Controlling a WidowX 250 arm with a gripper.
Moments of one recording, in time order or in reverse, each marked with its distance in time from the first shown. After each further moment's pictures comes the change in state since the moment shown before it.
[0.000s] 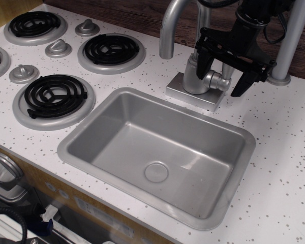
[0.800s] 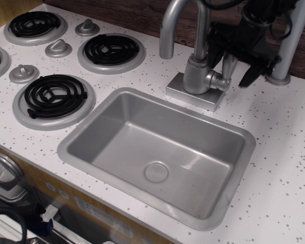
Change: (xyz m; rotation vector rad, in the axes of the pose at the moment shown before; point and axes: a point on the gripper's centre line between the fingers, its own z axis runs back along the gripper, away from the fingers) arm 0.037 -0.004 0.001 0.002 -0.174 -0.094
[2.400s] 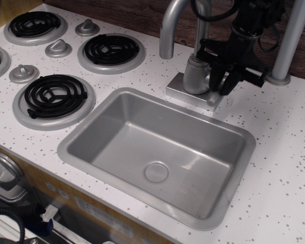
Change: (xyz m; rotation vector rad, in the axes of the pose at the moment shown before) arm -0.024 -0.002 -0.028 -0.051 0.116 0.092
